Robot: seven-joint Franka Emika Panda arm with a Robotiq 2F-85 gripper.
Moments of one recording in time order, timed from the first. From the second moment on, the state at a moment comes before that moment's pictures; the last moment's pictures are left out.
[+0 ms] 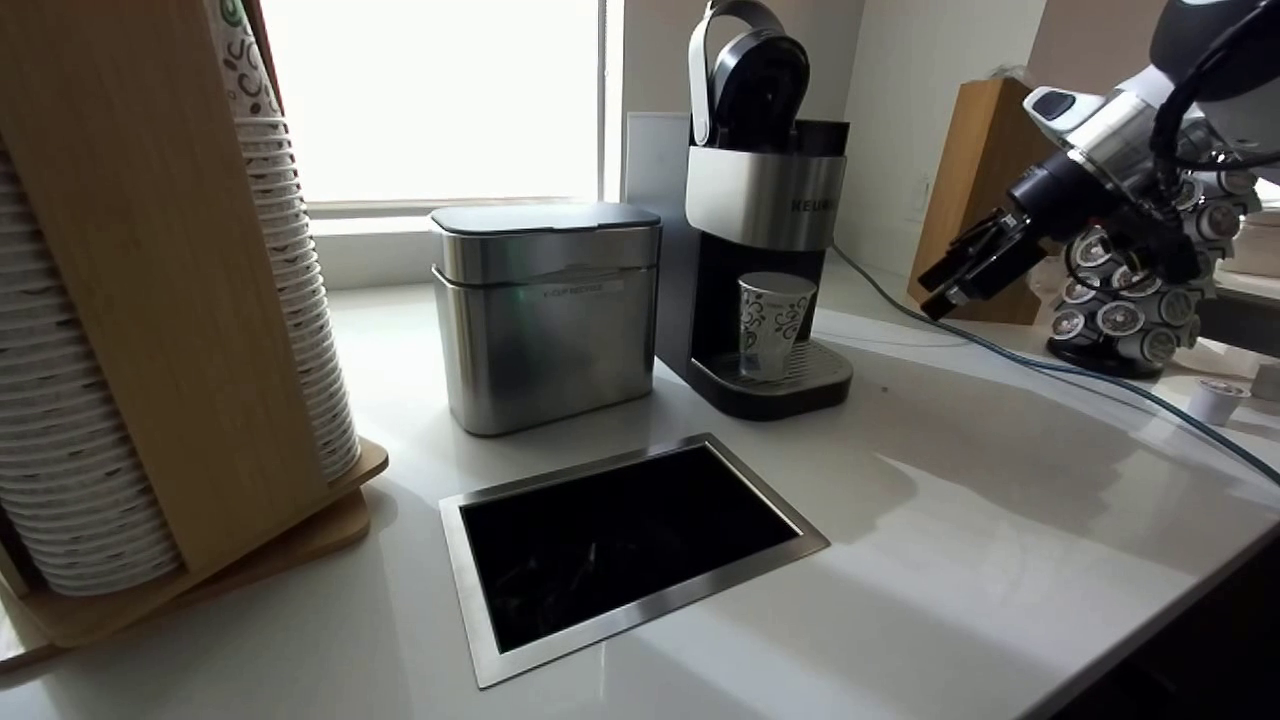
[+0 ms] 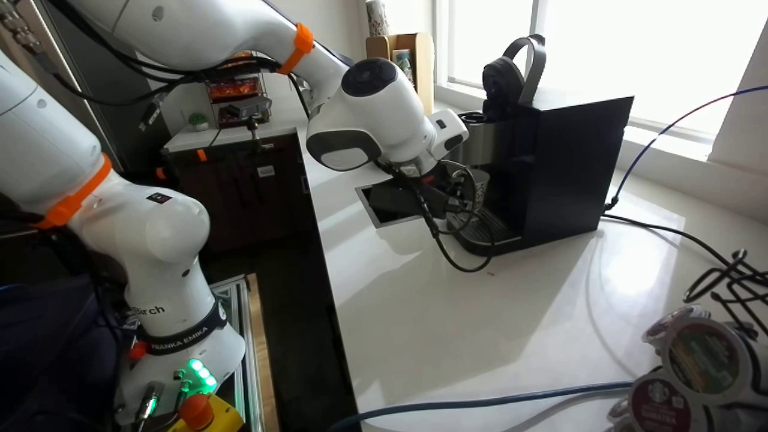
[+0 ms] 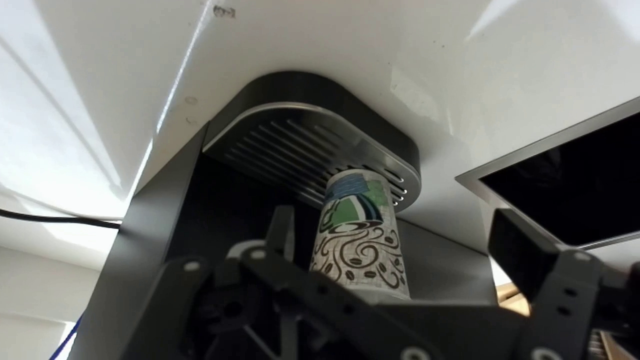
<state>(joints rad) 0.79 -0.39 -0.96 -2.63 0.39 2.90 -1.19</state>
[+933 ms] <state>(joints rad) 1.29 -0.41 -1.43 -2.60 0.43 3.04 -1.25</state>
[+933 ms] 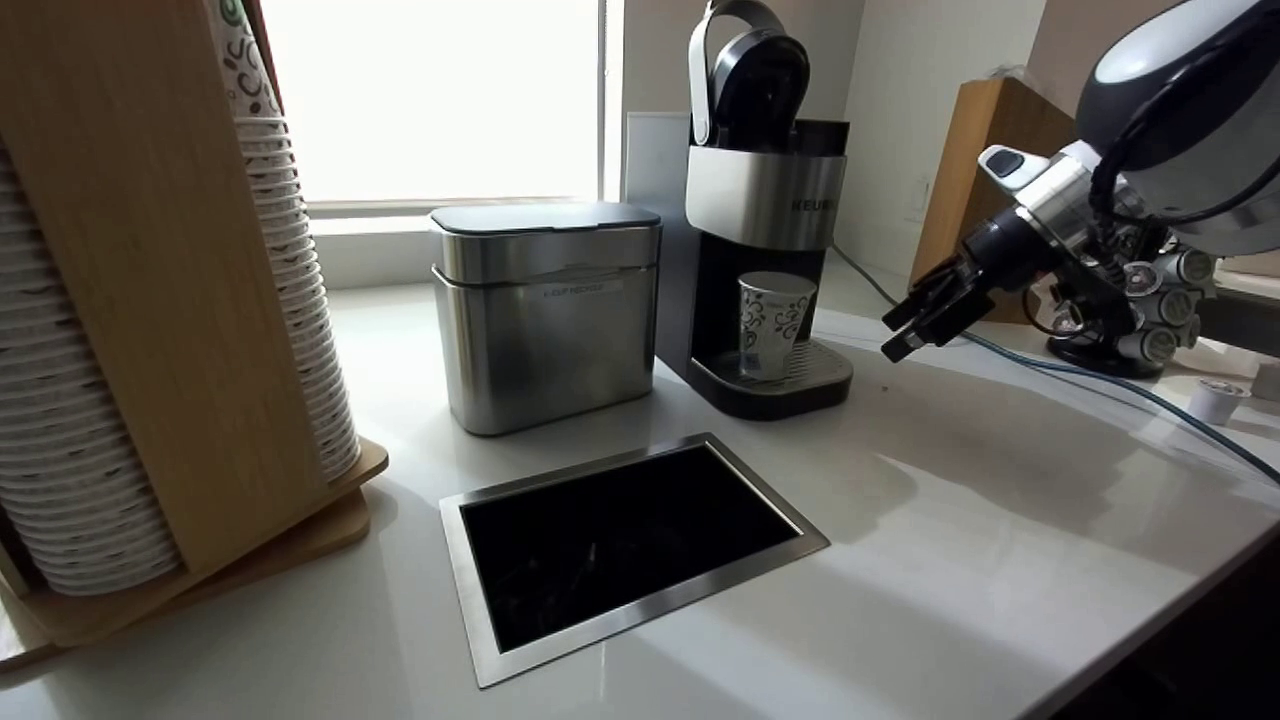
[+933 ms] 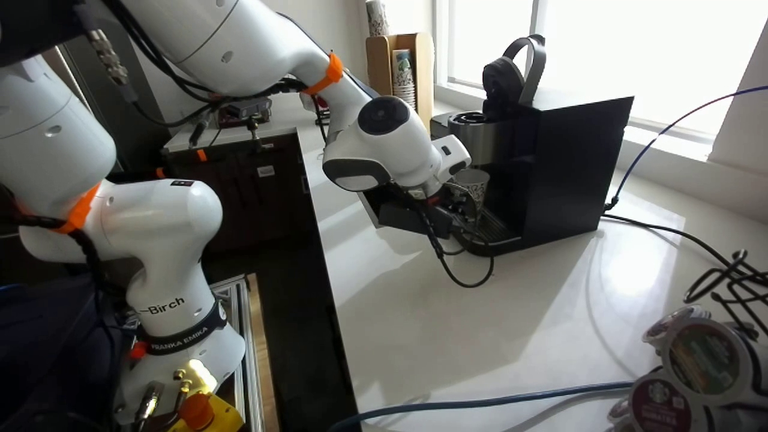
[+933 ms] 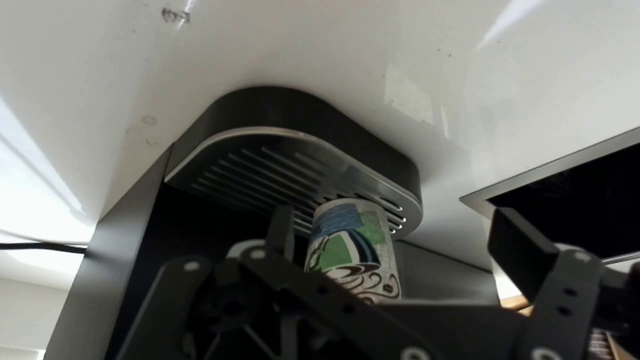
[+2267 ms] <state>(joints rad) 1.65 -0.53 -1.78 -2.48 -0.01 3.11 -0.91</state>
